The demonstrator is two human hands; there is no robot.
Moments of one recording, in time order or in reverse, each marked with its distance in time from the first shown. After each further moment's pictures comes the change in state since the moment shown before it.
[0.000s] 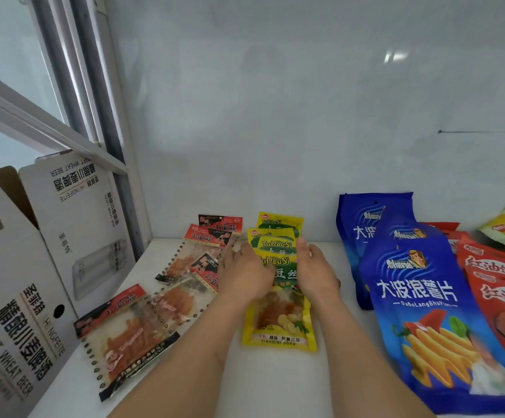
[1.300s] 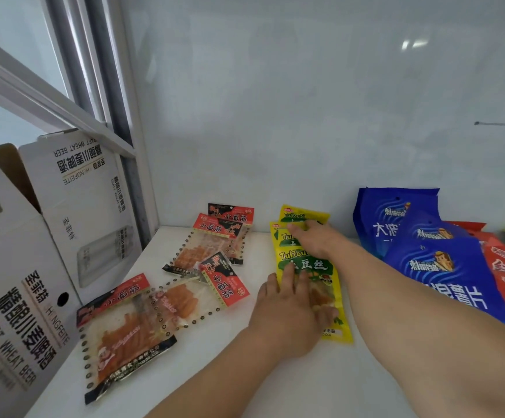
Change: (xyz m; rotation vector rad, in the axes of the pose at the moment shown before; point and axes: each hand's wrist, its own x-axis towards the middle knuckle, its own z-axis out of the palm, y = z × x) left_hand -0.050 0.008 0.035 0.260 -0.300 0.274; right_hand 0.091 -0.024 0.002 -0.500 -0.277 -0.126
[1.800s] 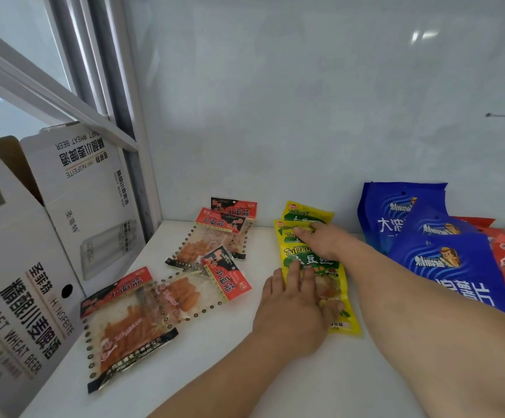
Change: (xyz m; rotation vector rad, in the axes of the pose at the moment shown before) left_hand -0.001 0.005 0.011 0.015 0.065 -0.011; right_hand 0.007 0.016 0.007 -0.150 -0.008 -0.022
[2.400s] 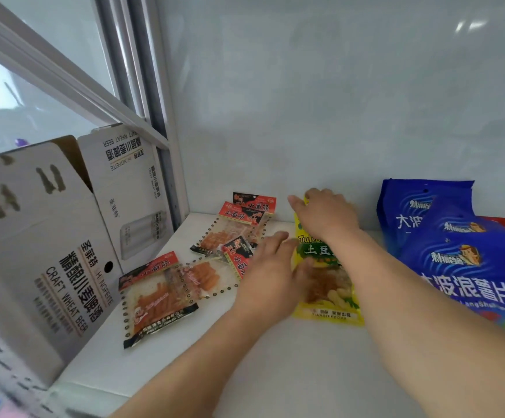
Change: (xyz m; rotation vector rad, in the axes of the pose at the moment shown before) left_hand -0.032 -0.027 -0.038 -0.237 0.435 0.002; right_hand -0.071 -0.064 -0.039 0.006 0.347 -0.178
